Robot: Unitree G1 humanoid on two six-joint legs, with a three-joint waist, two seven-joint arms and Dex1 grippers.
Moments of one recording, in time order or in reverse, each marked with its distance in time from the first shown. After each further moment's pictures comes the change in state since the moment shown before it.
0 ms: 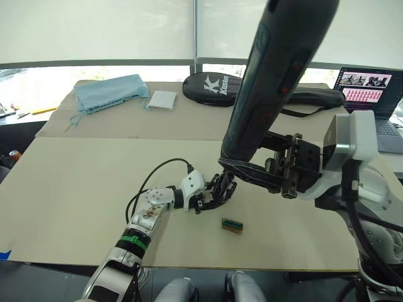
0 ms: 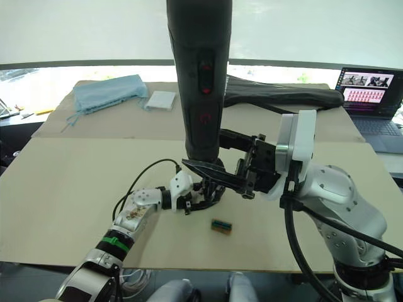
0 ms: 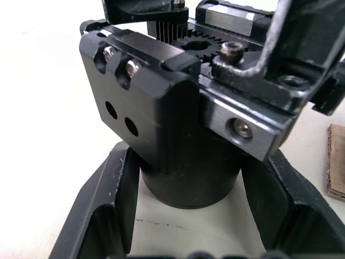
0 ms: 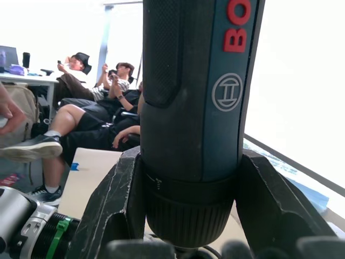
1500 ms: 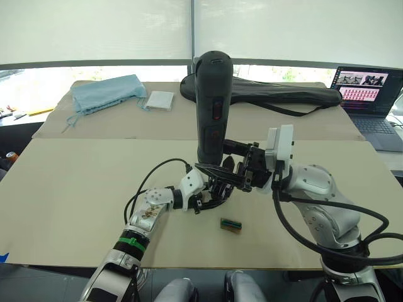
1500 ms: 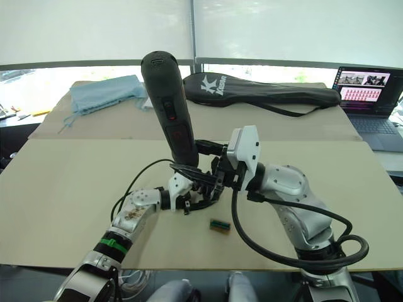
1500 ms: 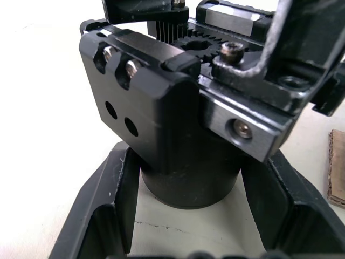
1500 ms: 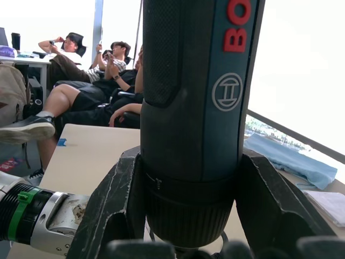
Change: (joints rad) left arm 0.021 0.010 0.004 -0.054 -0.011 0.063 0.021; right arm -0.018 0.198 0.172 0.208 -0.361 -0.078 0.118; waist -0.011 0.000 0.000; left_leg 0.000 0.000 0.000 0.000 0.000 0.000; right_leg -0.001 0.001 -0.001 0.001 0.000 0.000
